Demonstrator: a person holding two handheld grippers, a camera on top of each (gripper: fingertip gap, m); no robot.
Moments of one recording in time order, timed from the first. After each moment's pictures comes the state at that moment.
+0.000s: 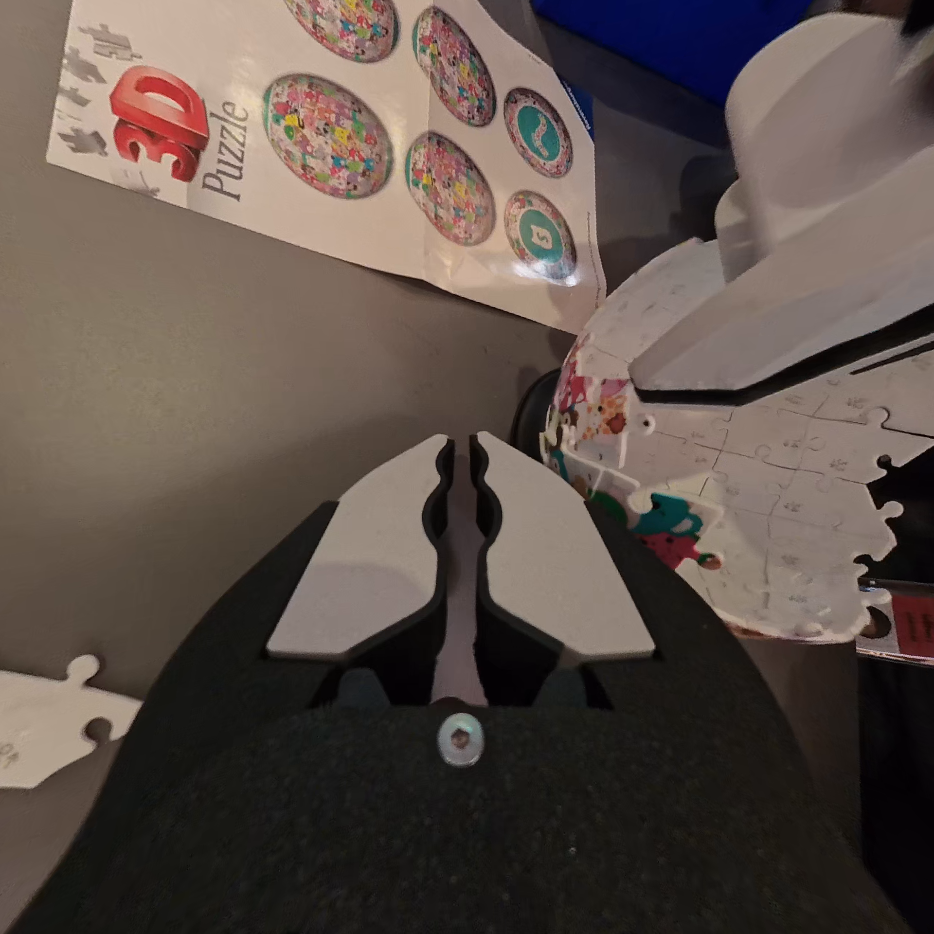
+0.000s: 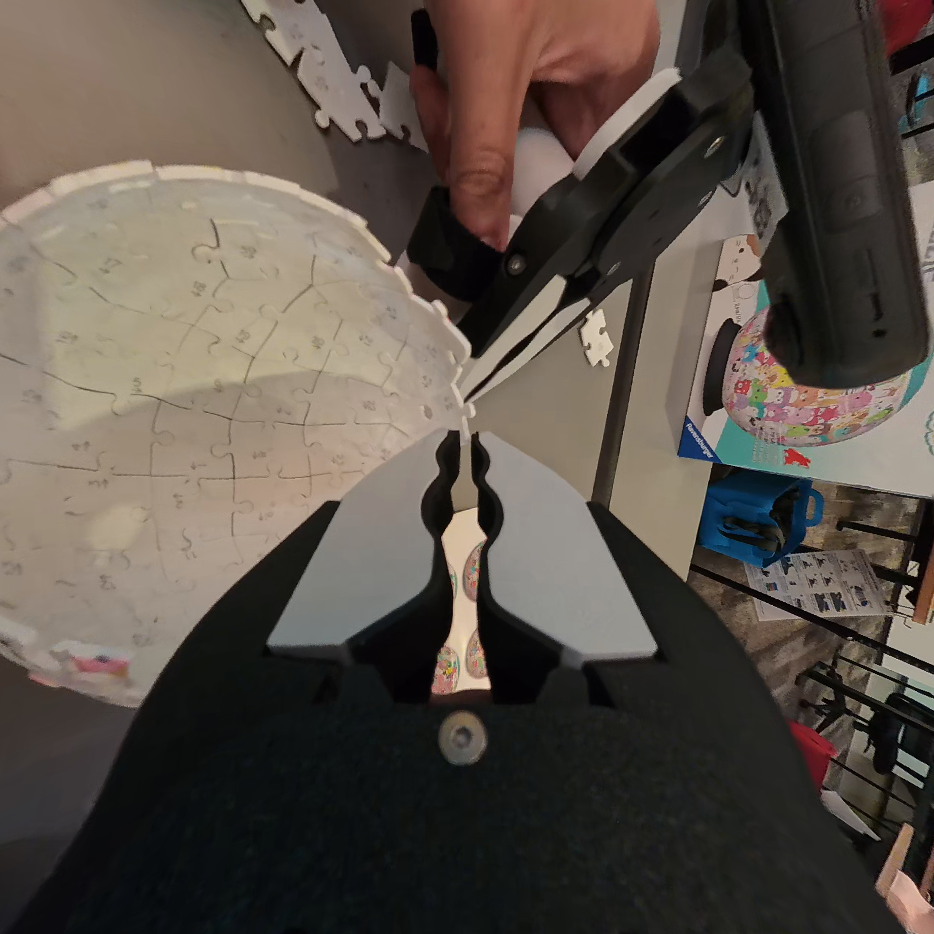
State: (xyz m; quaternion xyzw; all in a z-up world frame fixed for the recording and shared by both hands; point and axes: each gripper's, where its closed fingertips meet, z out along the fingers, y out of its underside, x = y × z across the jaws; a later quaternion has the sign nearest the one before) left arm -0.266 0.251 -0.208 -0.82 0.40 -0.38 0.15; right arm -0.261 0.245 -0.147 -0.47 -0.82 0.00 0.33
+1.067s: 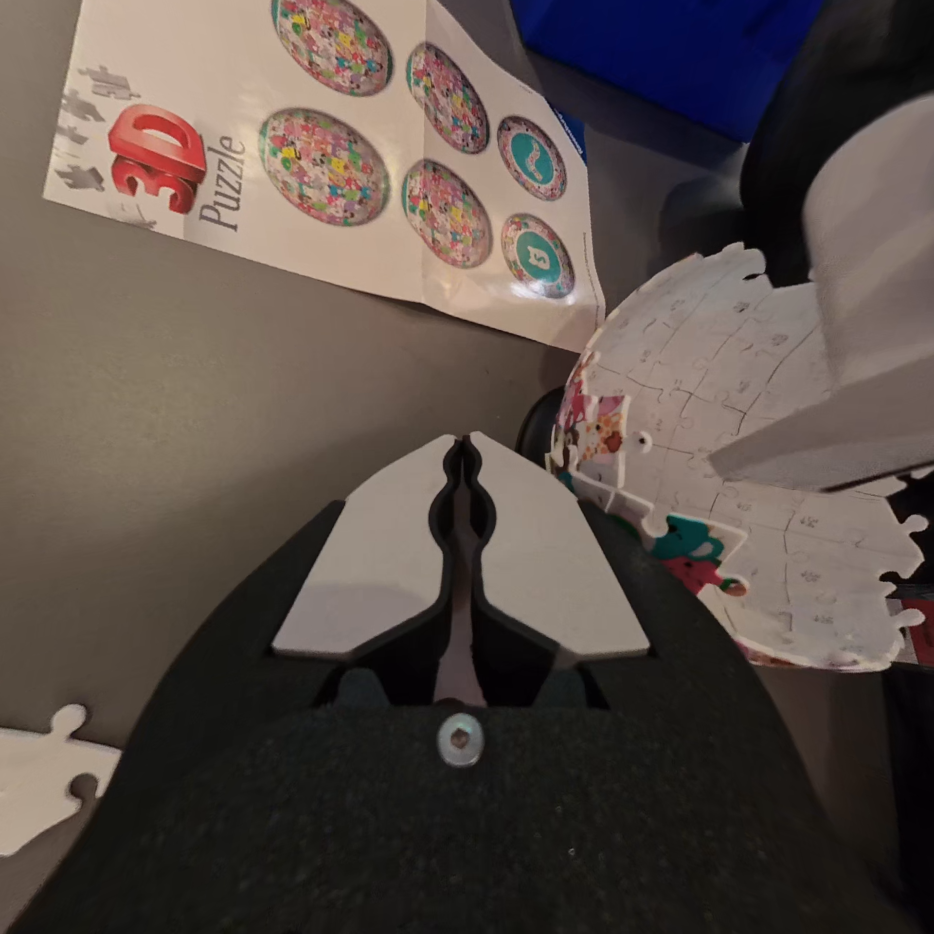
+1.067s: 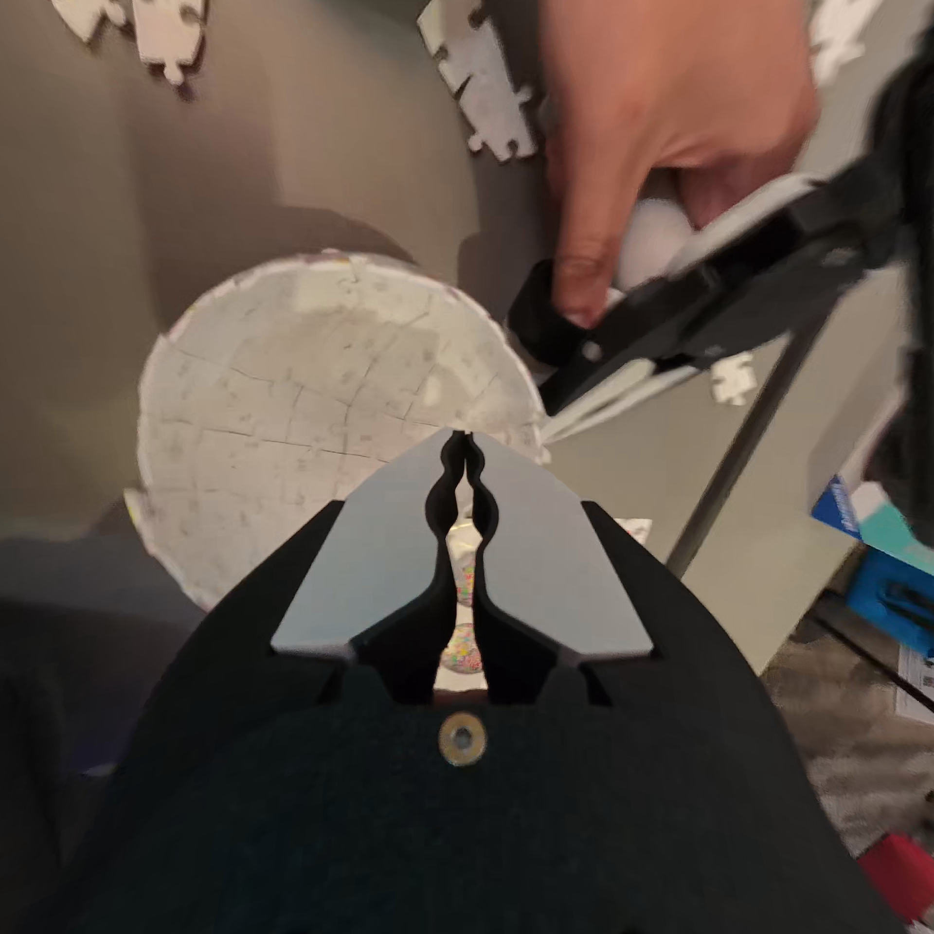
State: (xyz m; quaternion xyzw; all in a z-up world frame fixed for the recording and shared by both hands) left arm -0.257 0.255 -0.210 -0.81 0.40 -0.39 0.18; right arm -0.260 0.212 -0.149 -0.46 -0.88 0.04 0.14
